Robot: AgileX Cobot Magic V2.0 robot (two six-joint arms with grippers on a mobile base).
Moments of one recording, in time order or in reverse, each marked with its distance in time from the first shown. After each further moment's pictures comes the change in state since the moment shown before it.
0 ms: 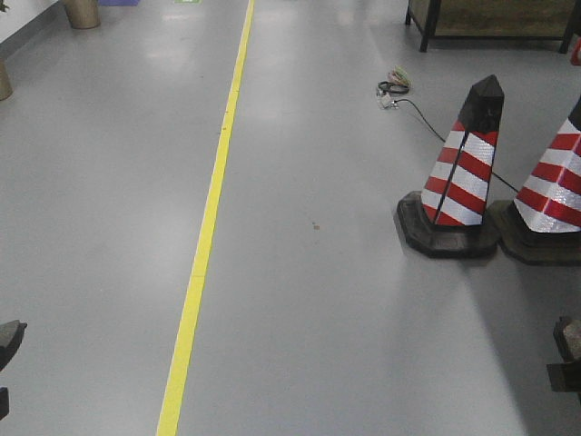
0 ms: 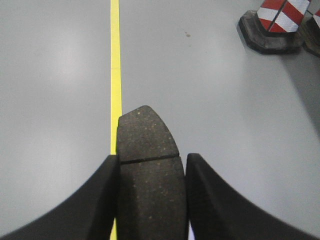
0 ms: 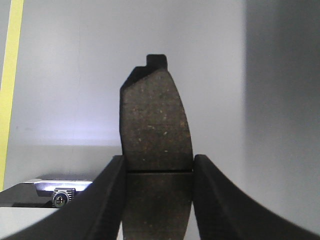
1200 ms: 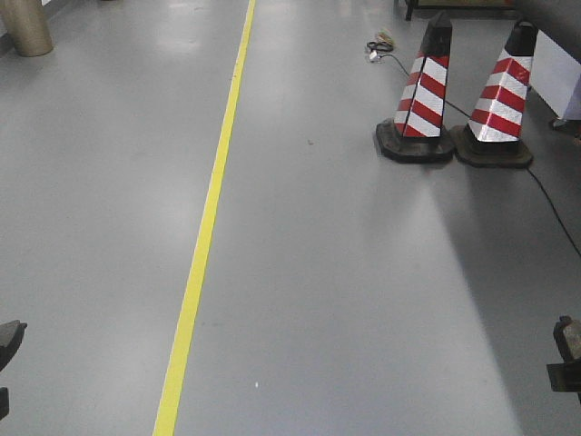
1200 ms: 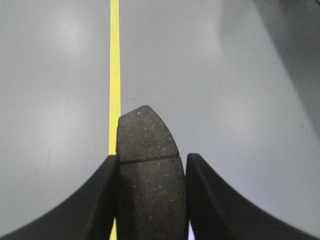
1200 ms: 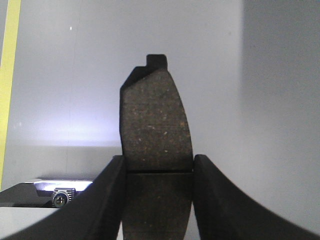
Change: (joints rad) left arm 0.000 0.000 0.000 0.000 0.000 0.000; right arm 0.000 0.000 0.000 0.000 0.000 0.000
